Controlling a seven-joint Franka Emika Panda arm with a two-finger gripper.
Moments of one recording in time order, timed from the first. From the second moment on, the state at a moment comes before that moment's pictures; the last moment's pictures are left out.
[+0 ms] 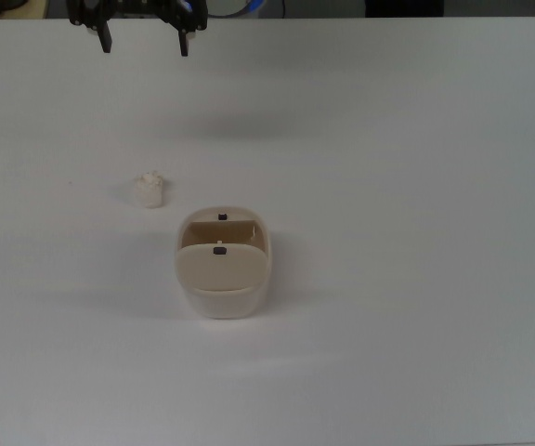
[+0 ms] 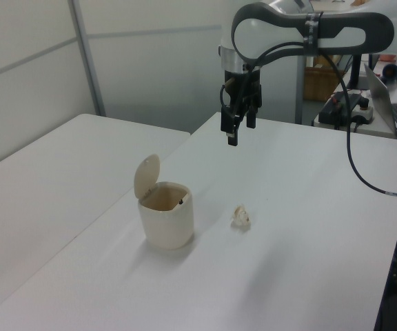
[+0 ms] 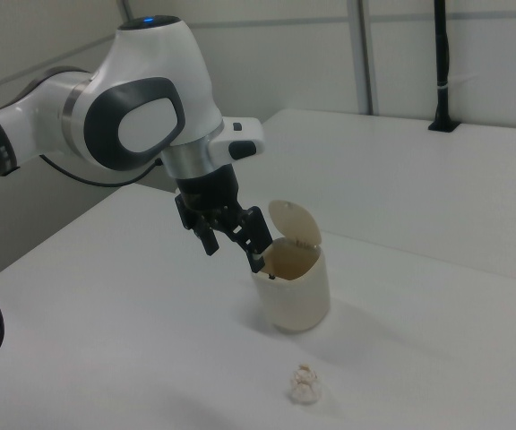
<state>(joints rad) -0.04 -0.01 -0.05 -1.65 -0.02 1.69 -0.06</state>
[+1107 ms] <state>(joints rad) -0.04 0.24 -0.05 -1.90 -0.13 2.06 -0.08</state>
